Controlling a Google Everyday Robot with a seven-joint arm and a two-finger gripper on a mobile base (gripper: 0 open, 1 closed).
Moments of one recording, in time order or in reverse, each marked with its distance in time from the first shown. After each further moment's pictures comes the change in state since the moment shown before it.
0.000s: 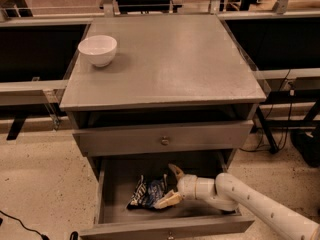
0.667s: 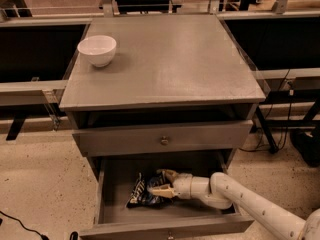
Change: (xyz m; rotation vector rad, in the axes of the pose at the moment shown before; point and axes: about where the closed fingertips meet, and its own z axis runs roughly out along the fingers) arm 0.003 -0.010 0.024 -0.007 -0.037 0.026
